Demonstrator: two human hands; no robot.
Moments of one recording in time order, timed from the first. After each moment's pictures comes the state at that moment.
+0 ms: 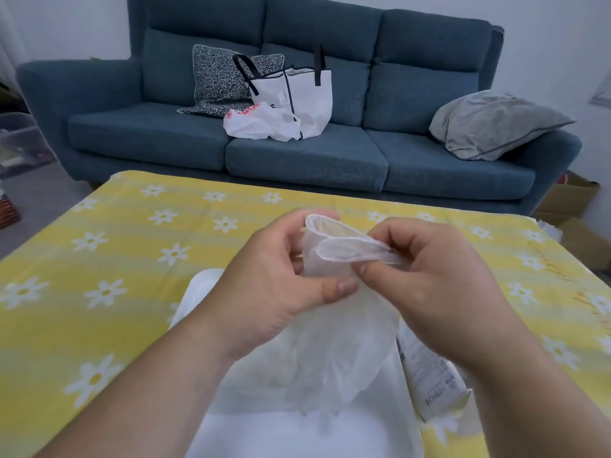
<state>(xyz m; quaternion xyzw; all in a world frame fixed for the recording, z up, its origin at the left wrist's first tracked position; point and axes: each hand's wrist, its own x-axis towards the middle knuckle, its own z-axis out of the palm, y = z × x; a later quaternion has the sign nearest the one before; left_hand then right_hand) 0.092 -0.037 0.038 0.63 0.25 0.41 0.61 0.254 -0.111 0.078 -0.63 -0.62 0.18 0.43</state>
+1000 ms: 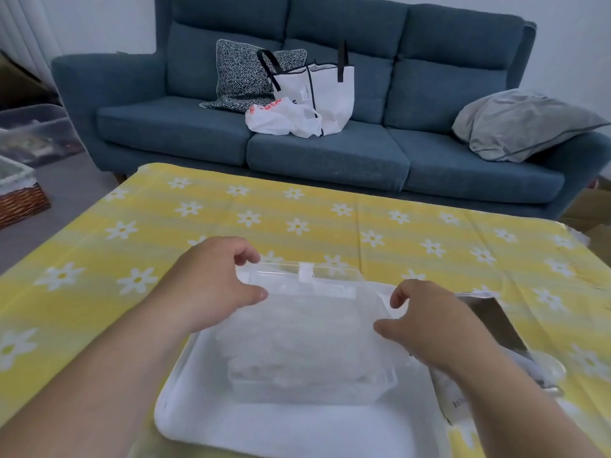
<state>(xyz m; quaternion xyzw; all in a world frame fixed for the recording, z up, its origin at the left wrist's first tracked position) 0.008 0.002 0.014 0.74 0.59 0.19 0.28 0.259 -0.088 0.013 -0.84 -0.51 0.15 0.08</state>
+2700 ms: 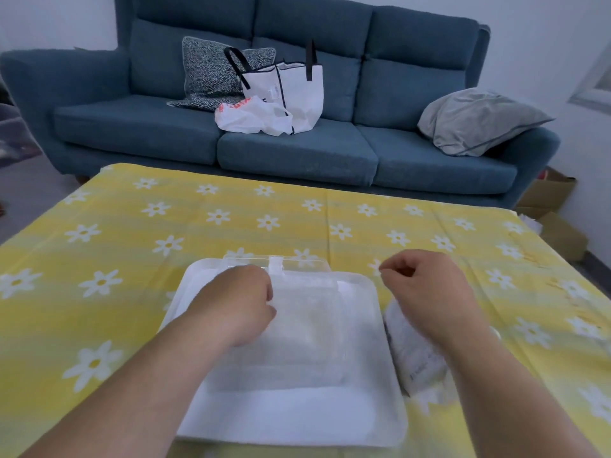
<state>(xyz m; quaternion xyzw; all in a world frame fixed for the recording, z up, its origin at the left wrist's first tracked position) 0.073 -0.023 -0.002 0.81 0.55 0.02 0.22 0.282 -0.114 0.033 -0.82 -0.46 0.13 0.32</state>
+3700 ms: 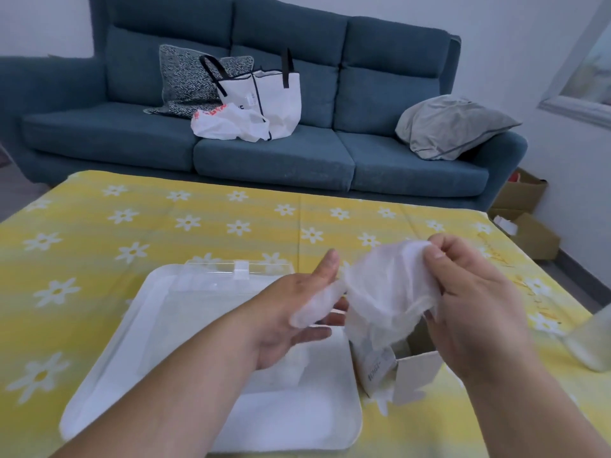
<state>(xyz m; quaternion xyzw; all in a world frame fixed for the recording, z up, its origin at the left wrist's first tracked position) 0.169 -0.077 0.016 0.56 0.37 0.17 0.72 0.322 -0.170 0.056 -0.60 -0.32 0.31 0.66</state>
